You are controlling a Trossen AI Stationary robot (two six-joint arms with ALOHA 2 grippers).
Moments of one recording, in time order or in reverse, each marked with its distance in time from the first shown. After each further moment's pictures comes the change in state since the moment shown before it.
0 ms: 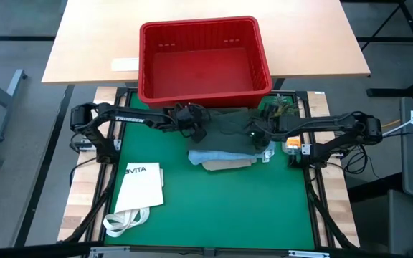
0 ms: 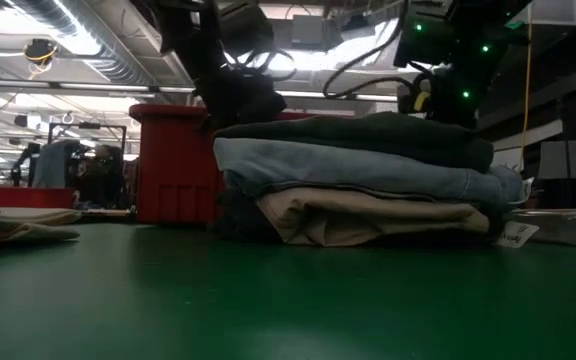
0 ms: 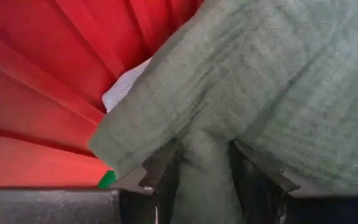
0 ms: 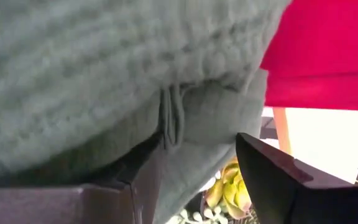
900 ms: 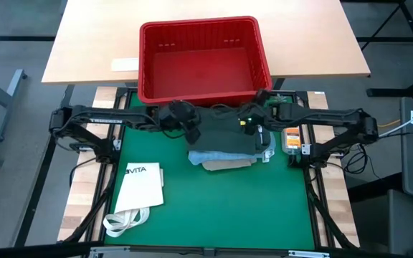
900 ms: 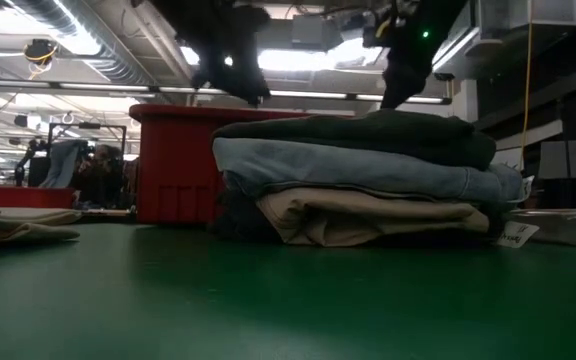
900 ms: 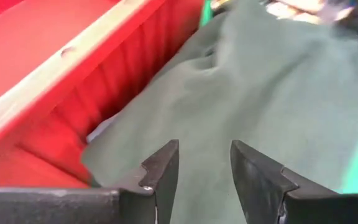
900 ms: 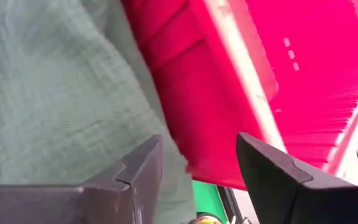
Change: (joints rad) left arm -0.081 -0.236 0.000 -0.004 0.059 -0.007; right arm 0.002 0.044 0.343 -0.026 -0.022 -0.083
